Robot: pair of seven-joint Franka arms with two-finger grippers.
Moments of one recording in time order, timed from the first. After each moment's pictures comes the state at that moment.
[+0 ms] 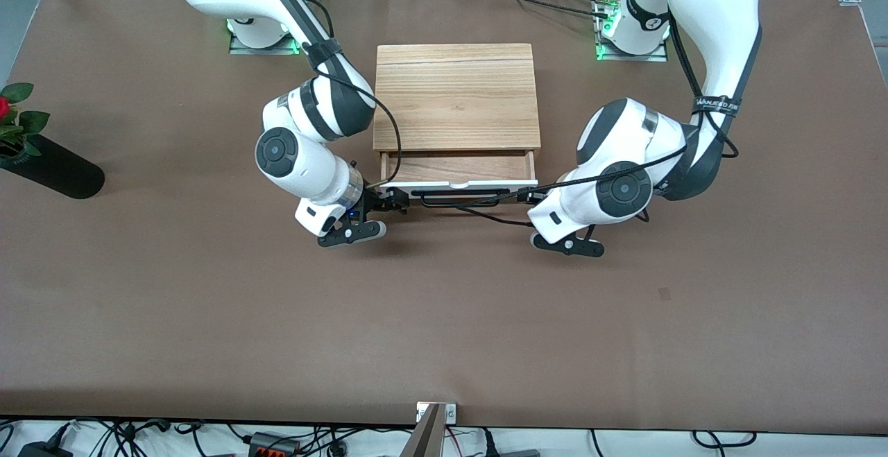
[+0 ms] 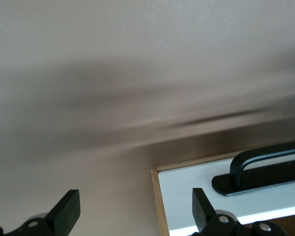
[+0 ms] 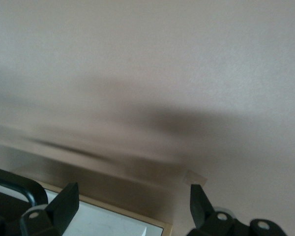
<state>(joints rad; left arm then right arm) -0.26 0.59 -0.21 -1.42 -0.07 1.75 -0.31 0.52 0.56 0.02 -1.65 0.35 2.31 0.15</state>
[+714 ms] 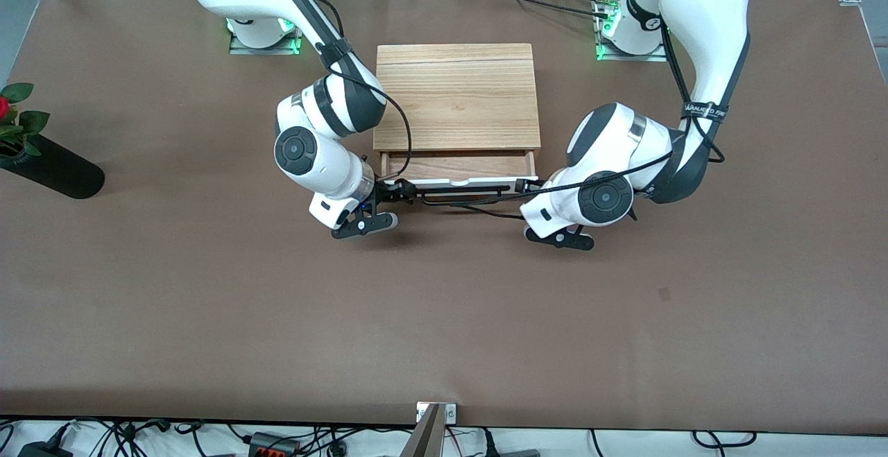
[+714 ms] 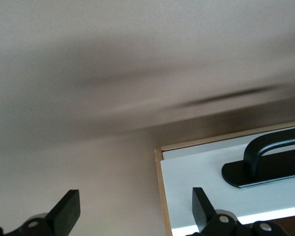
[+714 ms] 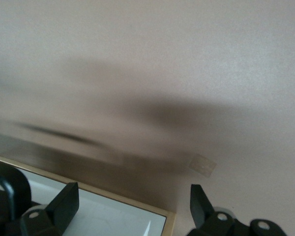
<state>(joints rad) -0.28 0.61 -0.21 -1.42 -0.07 1.68 -0.31 0.54 0.57 0.01 -1.69 0.35 2.31 0.15</state>
